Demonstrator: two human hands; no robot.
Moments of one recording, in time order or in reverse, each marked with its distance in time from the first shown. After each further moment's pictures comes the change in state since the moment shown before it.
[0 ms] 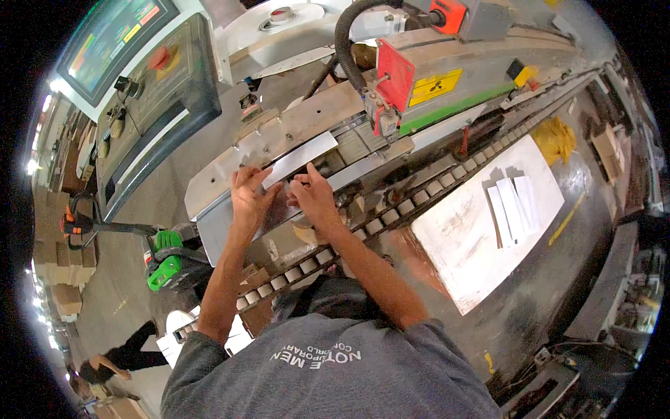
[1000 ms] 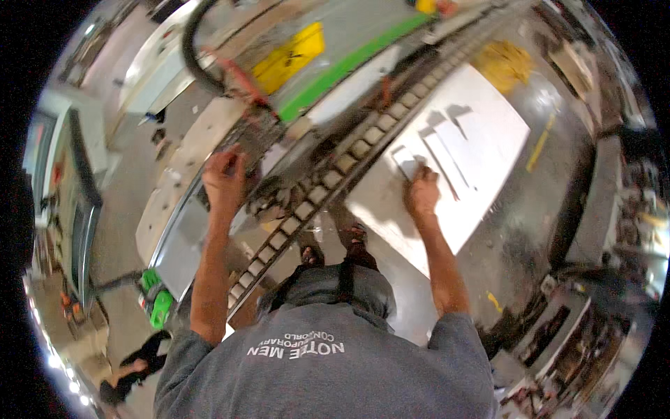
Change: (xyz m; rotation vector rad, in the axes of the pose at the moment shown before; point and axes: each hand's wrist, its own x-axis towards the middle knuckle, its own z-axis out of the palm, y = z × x) left_hand 0.068 0.098 0.122 -0.209 -0.086 -0.036; right_hand -0.140 -0.021 -0.382 -1.736 0.721 0.154
